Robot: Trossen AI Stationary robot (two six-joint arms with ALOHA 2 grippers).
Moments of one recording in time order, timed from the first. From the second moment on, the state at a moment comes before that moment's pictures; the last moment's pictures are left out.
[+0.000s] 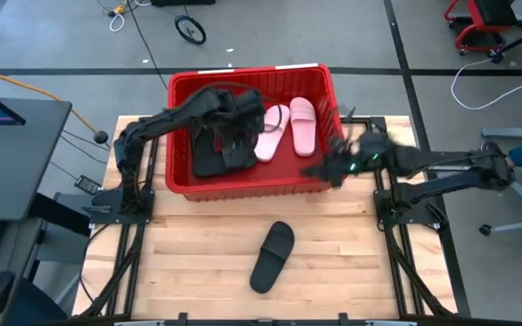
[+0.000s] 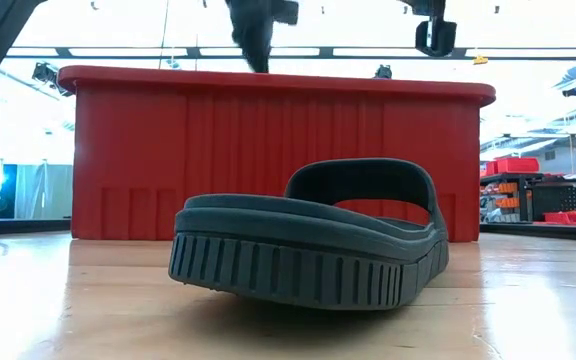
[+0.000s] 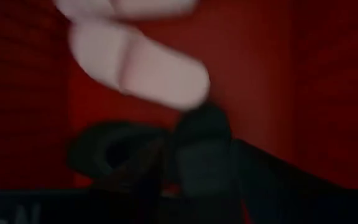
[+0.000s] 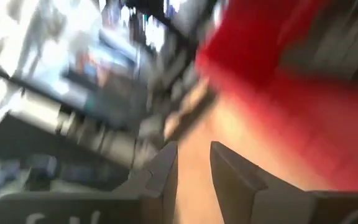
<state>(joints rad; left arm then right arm) 0.31 1.92 2.13 -1.36 -0.16 0.32 -0.09 0.98 0.85 -0.04 -0.18 0.93</state>
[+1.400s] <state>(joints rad) 0.09 1.71 2.26 -1.00 -0.11 -0.31 0.28 1.75 0.85 0.10 -0.30 0.84</state>
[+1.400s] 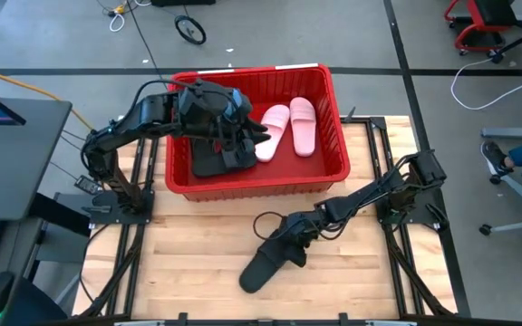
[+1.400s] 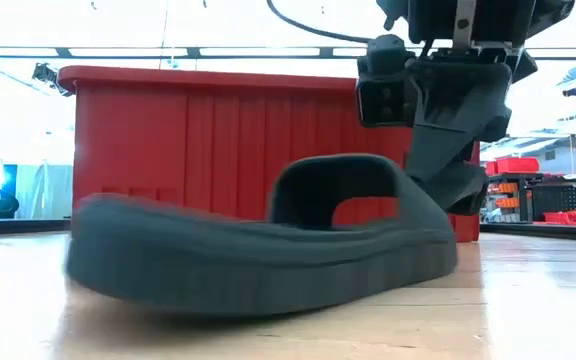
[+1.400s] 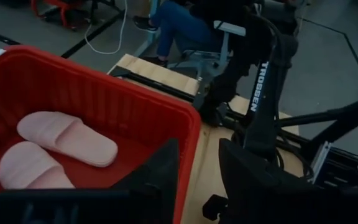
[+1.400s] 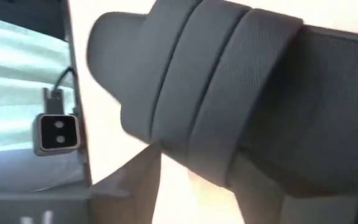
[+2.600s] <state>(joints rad) 0.13 1.71 2.26 -0.74 -0.11 -0.14 -0.28 1.11 0.85 -0.17 -0.10 0.74</state>
